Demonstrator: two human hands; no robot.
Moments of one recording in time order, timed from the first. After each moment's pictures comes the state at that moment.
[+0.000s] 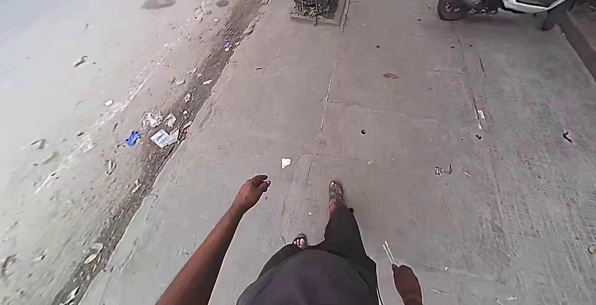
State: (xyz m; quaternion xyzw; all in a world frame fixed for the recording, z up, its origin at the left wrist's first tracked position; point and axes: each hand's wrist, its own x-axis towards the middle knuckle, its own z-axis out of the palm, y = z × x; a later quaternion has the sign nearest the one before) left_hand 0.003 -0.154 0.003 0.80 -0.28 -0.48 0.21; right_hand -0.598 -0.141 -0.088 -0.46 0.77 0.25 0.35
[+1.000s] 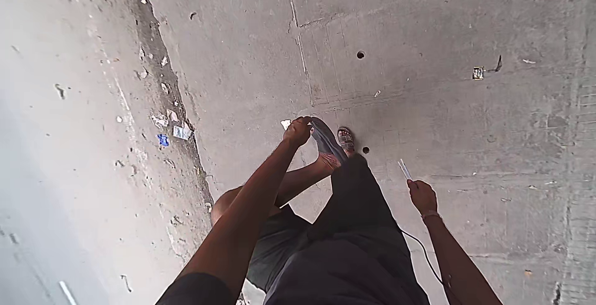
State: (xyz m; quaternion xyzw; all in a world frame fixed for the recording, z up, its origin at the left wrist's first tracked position) left_hand -0.171 -0.528 -0.112 0.70 -0.50 -0.46 -0.23; right_hand -0.614 -0.351 -0.146 -0.37 0.76 0.21 0.48
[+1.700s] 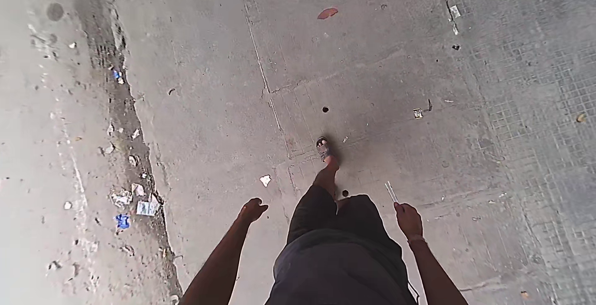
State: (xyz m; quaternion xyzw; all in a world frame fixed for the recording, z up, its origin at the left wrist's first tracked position) left_hand -0.097 -0.500 -0.109 0.72 -0.35 -0.49 -0.36; right_hand -0.666 -0.443 -0.092 -0.32 0.82 0.14 0.46
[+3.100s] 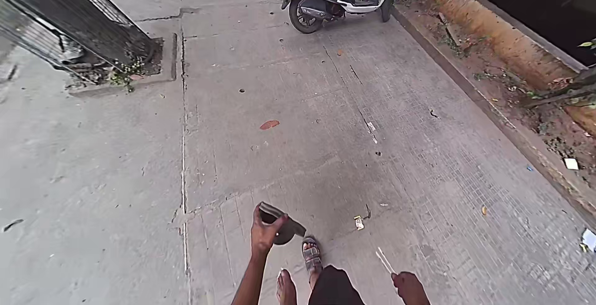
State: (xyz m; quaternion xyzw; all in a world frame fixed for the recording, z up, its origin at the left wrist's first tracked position) left_hand -0.519 -0.922 -0.099 0.73 -0.38 -0.45 0.34; right_hand -0.962 -0.723 -0.067 -0.33 0.83 0.08 0.45
